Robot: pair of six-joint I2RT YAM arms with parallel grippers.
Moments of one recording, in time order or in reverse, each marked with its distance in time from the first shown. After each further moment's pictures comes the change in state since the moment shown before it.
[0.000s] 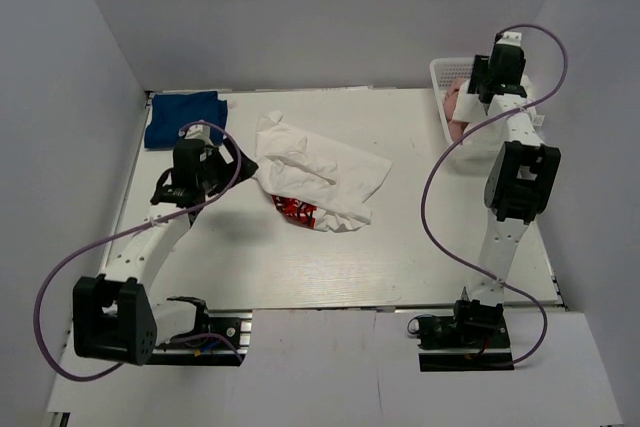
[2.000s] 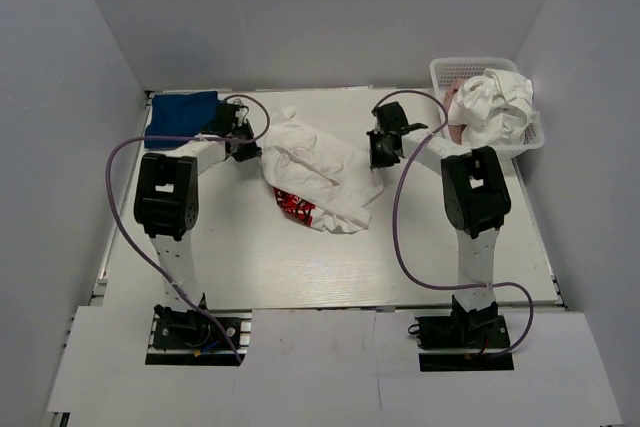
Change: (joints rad) left arm -0.008 0.876 0.583 0.002 -0.024 0.093; right arm 0.496 -0.097 -0.456 -0.217 -0.293 0.297
